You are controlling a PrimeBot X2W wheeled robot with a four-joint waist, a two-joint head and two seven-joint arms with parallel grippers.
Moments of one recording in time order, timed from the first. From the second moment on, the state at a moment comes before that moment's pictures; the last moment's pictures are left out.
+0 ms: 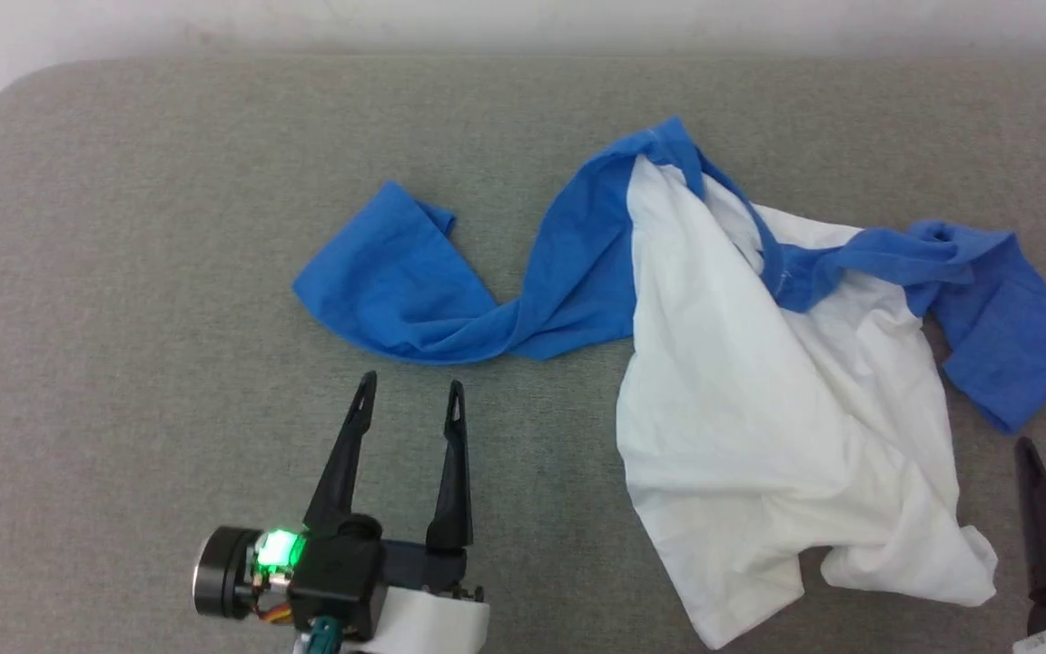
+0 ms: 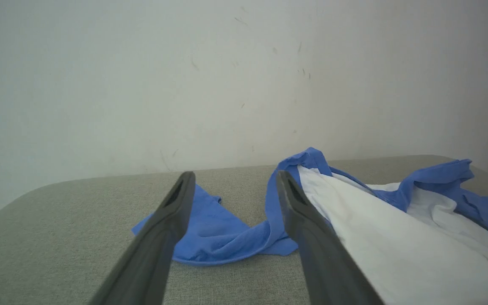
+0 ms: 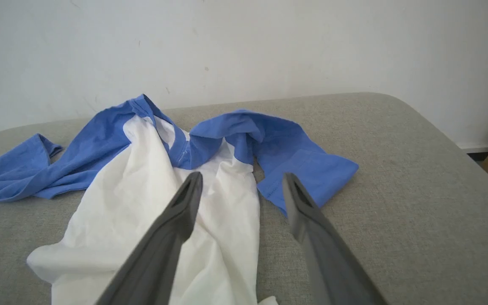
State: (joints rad) left arm 0.03 0.11 -0.39 -0.20 -0.06 0.30 -0.26; right arm 0.27 -0.16 -0.23 -0.31 0.36 0.13 0.01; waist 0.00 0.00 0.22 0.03
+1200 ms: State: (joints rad) left arm -0.43 0.36 -0.32 -0.02 -0.08 -0.01 0.31; right arm 0.21 -0.19 -0.18 -0.38 0.40 0.13 0.09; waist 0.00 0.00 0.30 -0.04
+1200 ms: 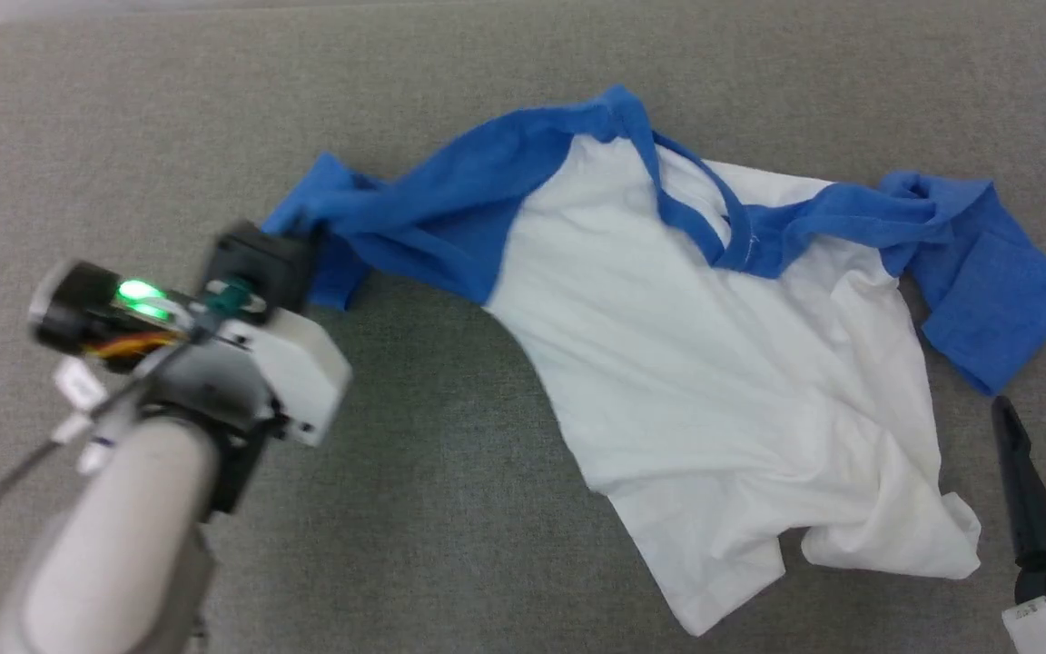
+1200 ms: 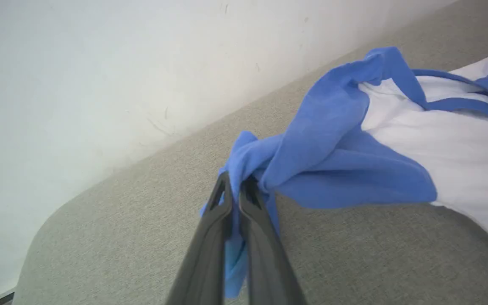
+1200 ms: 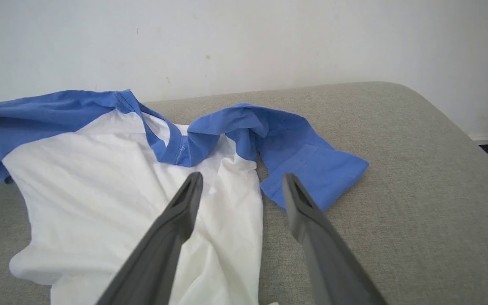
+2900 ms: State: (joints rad) left arm -0.42 0.10 -0.86 0.32 0.14 -0.05 0.37; right arm 0.21 -0.20 -0.16 -0.37 0.42 0.13 0.14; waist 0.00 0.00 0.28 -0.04
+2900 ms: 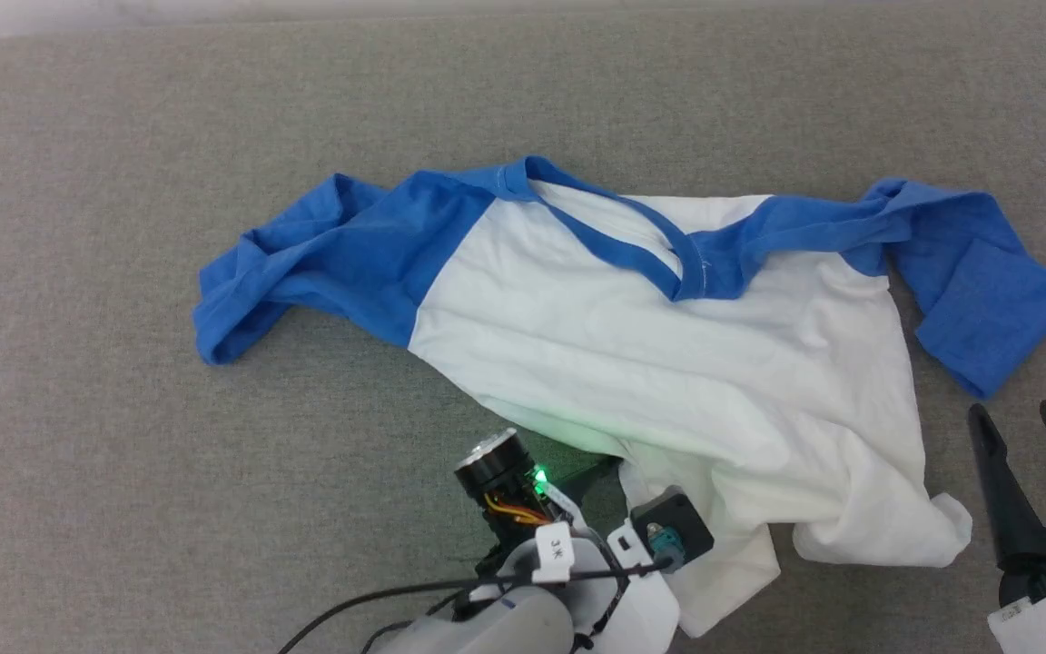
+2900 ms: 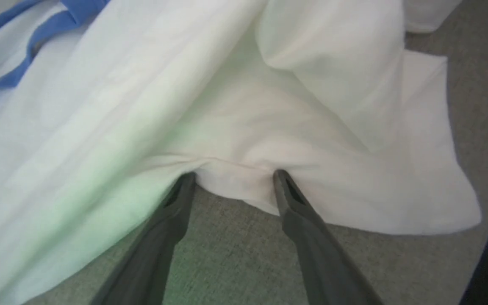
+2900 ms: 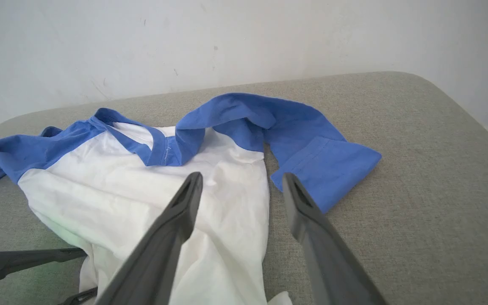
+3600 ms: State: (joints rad) left arm -0.09 0.21 -0.63 -0.18 -0.16 0.14 0.41; right arm 0.22 -0.18 -0.15 -0.37 0.41 0.13 0.13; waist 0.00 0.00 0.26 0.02
